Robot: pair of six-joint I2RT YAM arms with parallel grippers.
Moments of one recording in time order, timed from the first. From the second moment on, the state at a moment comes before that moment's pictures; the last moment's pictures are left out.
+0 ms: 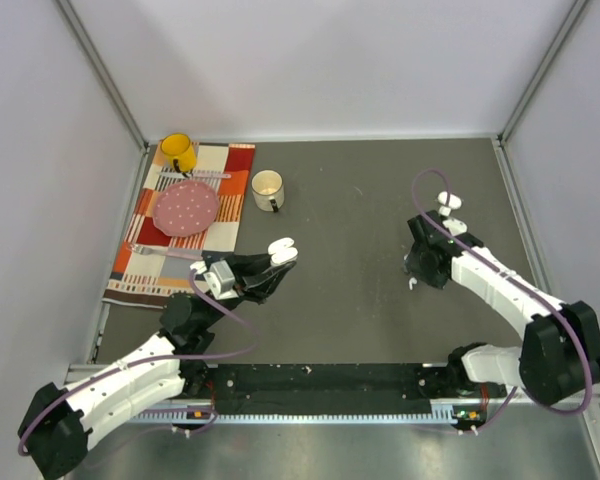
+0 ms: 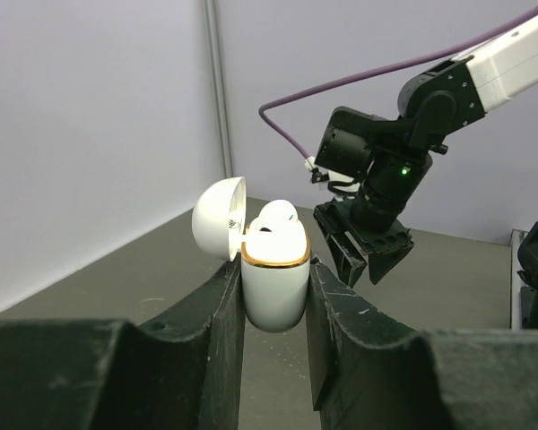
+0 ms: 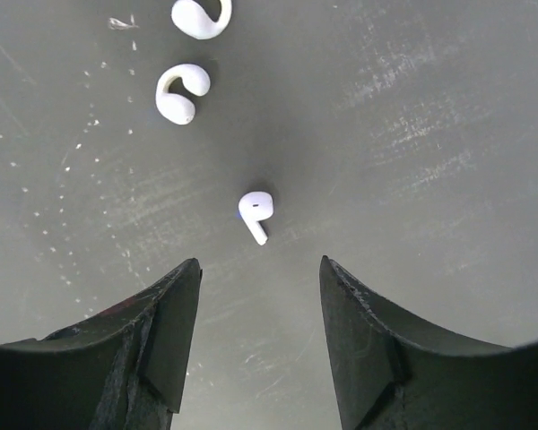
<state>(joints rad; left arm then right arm) -0.75 0.64 0.20 0.93 0.28 -0.08 0.38 1.22 0.79 -0.73 0.31 0.84</state>
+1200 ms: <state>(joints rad) -0.75 0.64 0.20 0.90 0.27 -0.07 0.33 1.48 0.81 -0.59 0.25 0.75</state>
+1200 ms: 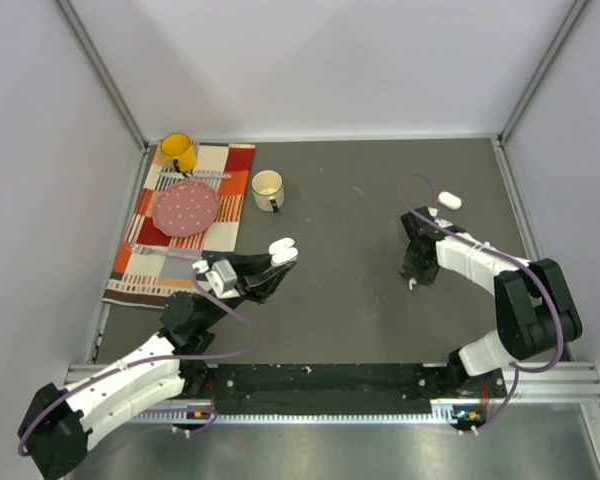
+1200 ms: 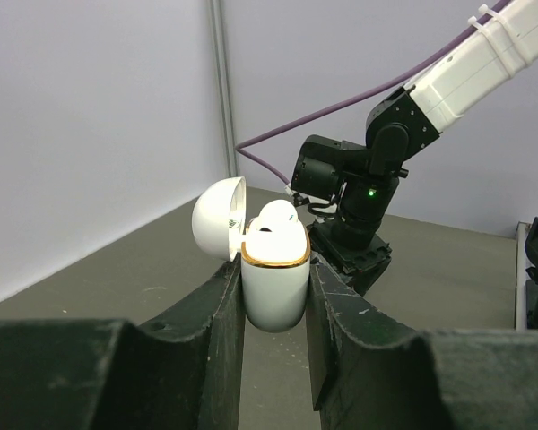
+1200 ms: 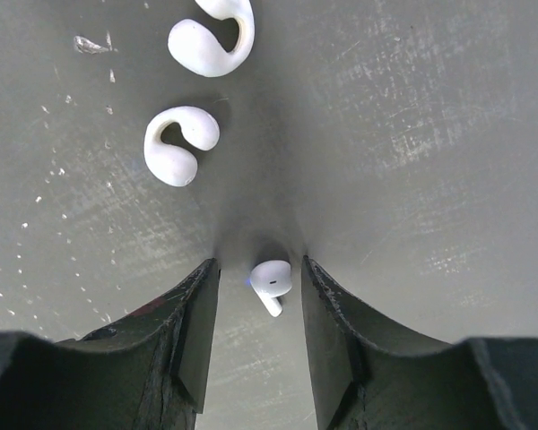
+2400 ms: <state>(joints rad) -0.75 0.63 0.20 0.87 0.27 -0.08 0.33 1.49 0.80 -0.58 0.25 0.76</state>
